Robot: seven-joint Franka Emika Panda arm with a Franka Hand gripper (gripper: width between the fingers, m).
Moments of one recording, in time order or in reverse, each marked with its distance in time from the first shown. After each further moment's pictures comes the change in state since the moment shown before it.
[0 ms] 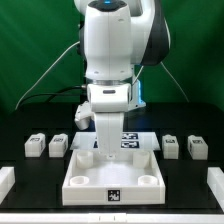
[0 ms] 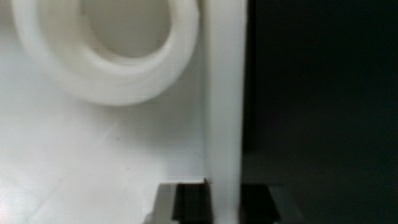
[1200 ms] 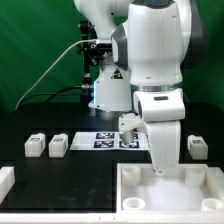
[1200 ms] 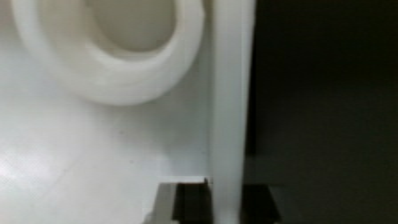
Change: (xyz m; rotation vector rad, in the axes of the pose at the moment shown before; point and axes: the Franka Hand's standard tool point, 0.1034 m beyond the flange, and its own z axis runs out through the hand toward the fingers) arm 0.089 0.075 -0.003 -0.050 0.060 0.009
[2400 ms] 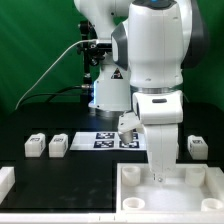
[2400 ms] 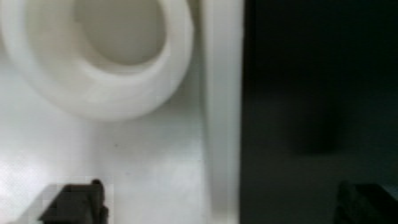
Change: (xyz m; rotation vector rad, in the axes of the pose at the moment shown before) arm -0.002 0.000 0.000 0.030 -0.009 0.036
